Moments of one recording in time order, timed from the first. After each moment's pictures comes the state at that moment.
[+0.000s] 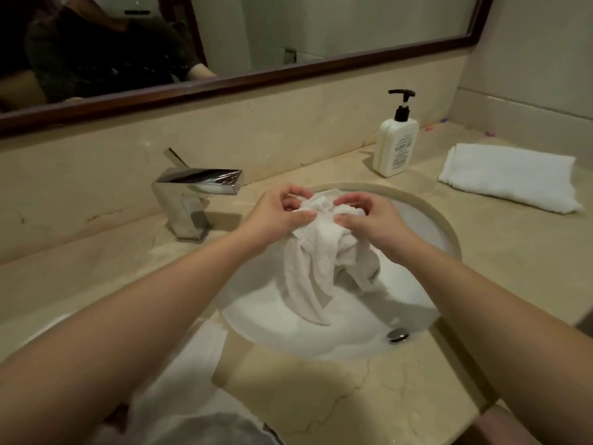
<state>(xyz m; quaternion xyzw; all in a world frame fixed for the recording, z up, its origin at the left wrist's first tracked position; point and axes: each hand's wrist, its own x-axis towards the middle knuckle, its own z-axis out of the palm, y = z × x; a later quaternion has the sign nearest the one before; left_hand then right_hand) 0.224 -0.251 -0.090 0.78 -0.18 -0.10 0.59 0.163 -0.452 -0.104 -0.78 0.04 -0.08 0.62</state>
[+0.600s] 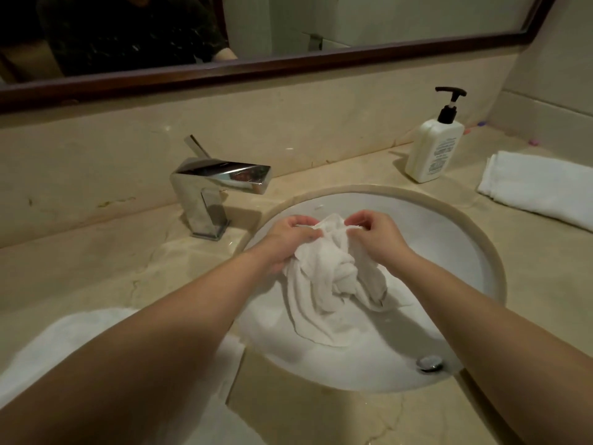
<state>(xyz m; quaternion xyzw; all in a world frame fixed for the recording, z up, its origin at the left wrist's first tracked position) 0.254 -0.238 -0.151 0.73 0.00 -0.21 0.65 0.221 -0.429 -0.154 -0.86 0.12 -0.06 0.49</state>
